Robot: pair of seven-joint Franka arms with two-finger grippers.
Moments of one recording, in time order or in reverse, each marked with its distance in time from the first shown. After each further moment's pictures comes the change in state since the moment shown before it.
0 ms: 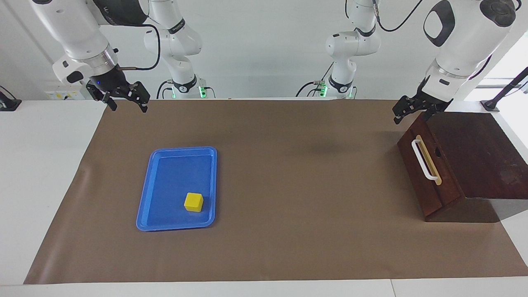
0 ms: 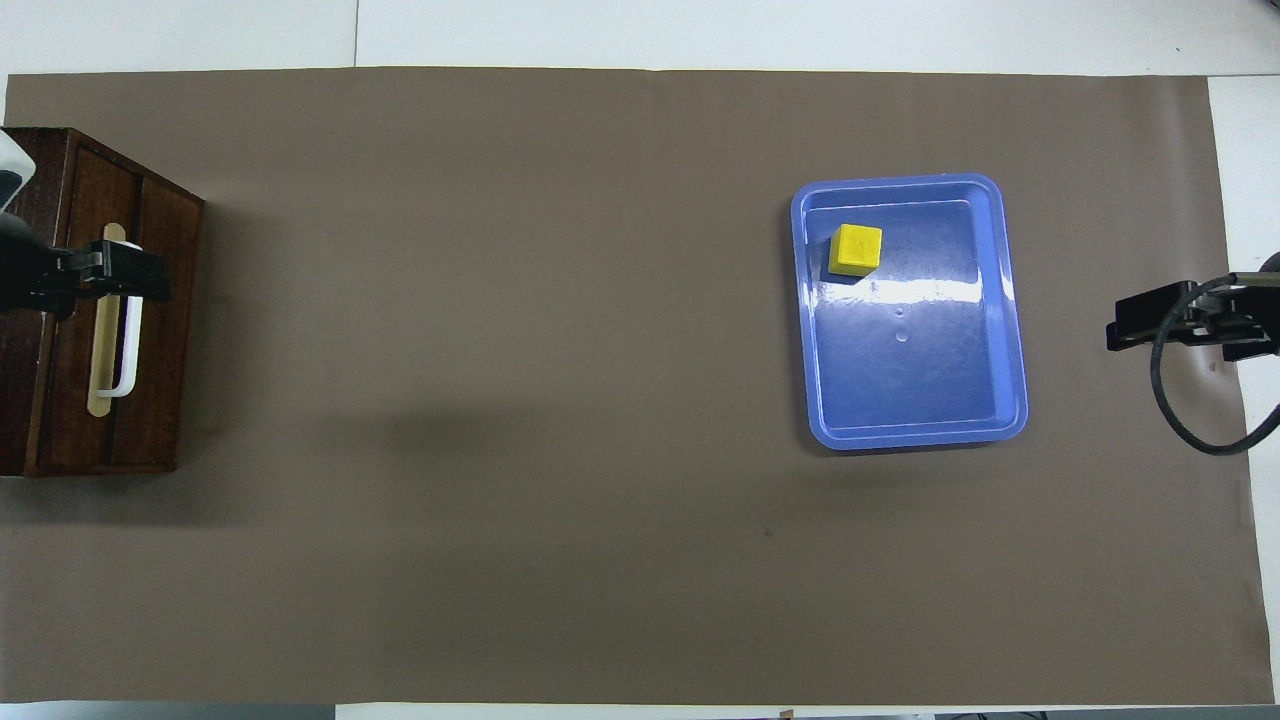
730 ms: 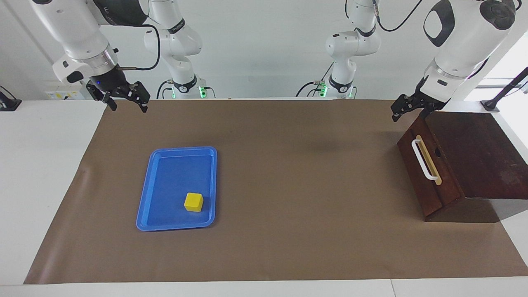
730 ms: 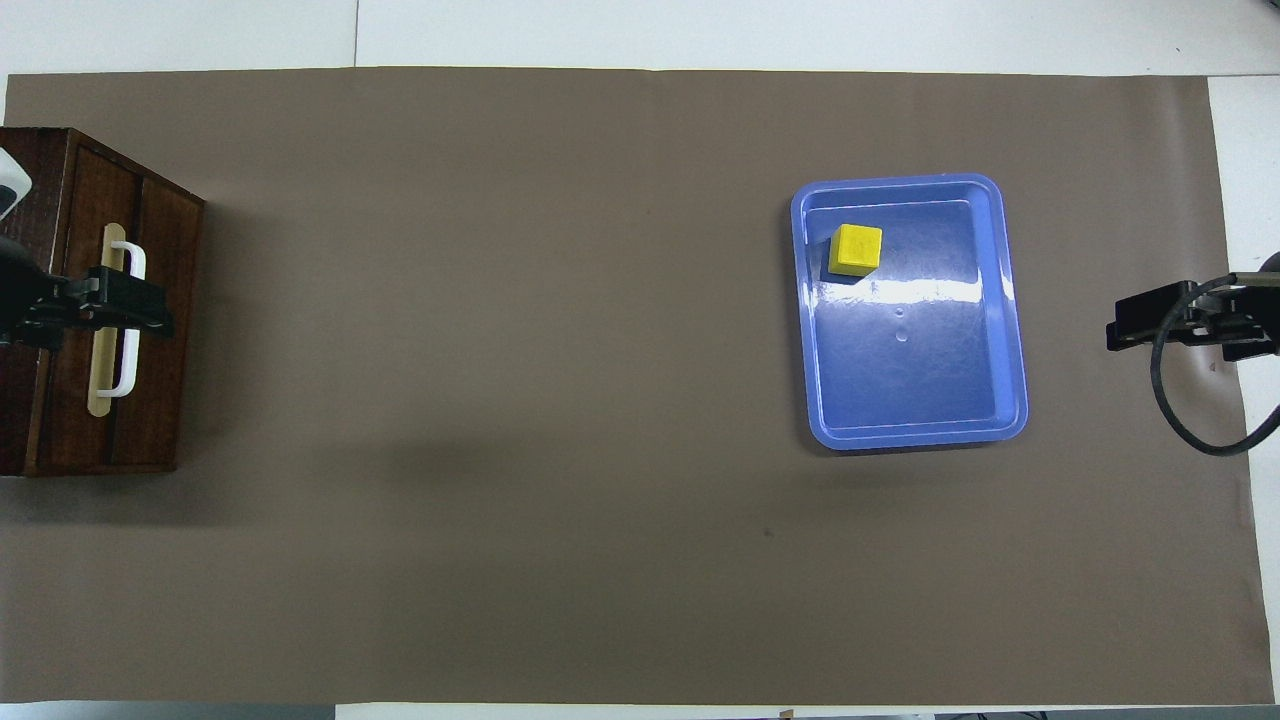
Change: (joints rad) left arm 0.001 0.000 0.000 0.079 -0.076 -0.215 -0.003; right arm 0.000 0.000 0.000 0.000 0.000 0.000 0.000
